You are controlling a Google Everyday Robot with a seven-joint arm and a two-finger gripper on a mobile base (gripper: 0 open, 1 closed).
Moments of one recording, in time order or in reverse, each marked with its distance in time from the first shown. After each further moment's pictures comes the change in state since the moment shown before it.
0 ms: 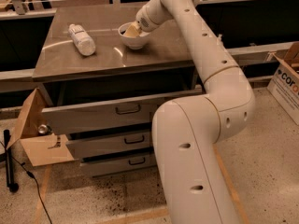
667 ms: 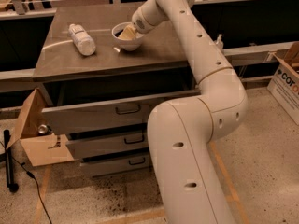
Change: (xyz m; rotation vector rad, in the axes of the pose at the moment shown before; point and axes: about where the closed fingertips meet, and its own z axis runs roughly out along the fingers) arm -0.003 0.013 0.013 -0.043 0.008 -0.021
